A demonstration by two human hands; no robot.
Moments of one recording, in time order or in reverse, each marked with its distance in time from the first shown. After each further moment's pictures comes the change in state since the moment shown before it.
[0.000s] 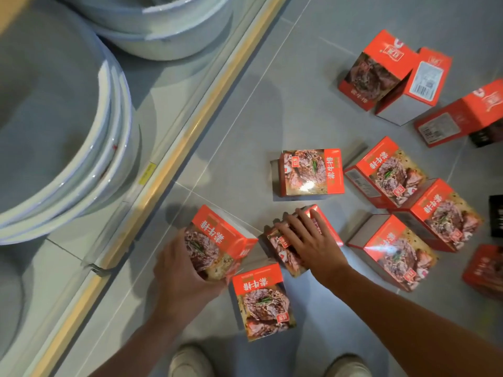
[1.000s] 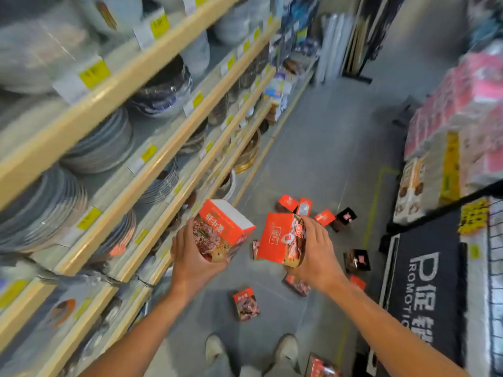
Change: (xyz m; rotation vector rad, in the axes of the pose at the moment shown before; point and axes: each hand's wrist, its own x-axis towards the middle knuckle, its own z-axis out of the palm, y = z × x) left_hand -0.329 0.331 -0.508 -0.210 0.236 0.348; right_hand -0.422 0.090 -0.626 0.826 0.611 0.385
